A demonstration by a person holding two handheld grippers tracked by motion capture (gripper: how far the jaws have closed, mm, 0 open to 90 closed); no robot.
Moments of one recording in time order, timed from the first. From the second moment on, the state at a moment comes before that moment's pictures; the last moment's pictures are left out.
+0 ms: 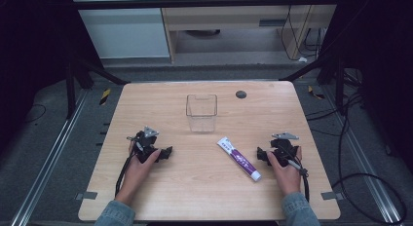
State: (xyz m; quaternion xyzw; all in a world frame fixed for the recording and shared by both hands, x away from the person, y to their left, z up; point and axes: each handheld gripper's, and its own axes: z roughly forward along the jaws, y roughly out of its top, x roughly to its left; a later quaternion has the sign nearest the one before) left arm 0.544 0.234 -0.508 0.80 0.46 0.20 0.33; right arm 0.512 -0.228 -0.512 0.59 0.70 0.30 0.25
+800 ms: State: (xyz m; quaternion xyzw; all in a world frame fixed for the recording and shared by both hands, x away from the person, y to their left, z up) left arm 0.544 0.232 -0.508 0.79 0.47 0.21 0.33; right arm 0.484 -0.218 -0.473 0.53 0.76 0.30 0.24
